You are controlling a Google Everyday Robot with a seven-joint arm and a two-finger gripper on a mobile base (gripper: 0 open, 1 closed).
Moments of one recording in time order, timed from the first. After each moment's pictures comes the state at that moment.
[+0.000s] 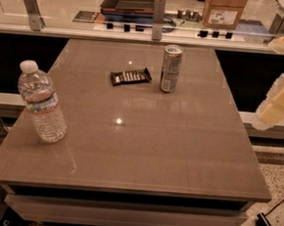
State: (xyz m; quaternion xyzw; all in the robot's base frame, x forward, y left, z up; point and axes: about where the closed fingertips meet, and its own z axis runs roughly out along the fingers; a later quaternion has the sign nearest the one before) arm 0.458 -0.225 0.994 -0.56 0.79 -0.02 0.25
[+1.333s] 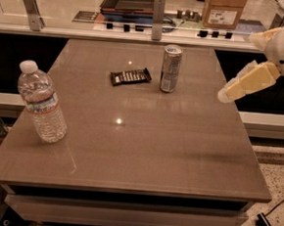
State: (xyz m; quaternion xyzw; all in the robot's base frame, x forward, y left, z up) arm 0.534 -0.199 0.980 -0.49 0.77 0.07 0.39
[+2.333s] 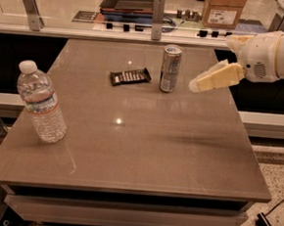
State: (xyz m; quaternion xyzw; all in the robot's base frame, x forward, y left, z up) arm 0.575 -0.158 0.965 -0.44 0.74 0.15 0.49
